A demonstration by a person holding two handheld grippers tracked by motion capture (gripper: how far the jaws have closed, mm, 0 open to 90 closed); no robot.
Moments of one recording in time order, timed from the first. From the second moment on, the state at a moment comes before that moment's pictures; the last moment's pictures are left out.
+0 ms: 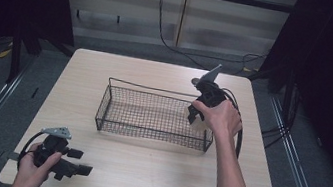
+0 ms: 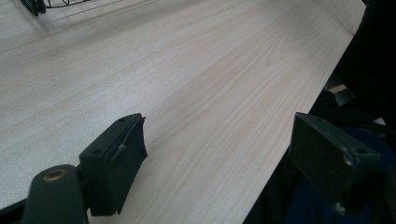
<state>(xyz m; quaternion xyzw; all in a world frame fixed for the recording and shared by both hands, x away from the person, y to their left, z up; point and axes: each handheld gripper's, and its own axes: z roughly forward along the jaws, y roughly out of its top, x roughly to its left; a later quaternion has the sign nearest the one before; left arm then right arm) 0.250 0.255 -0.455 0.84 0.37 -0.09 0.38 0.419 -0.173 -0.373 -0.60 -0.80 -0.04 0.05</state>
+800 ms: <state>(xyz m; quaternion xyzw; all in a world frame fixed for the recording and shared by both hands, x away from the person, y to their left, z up) 0.250 0.253 -0.456 0.84 0.37 -0.08 0.38 0.404 -0.172 -0.424 -0.65 -0.76 -0.04 0.07</state>
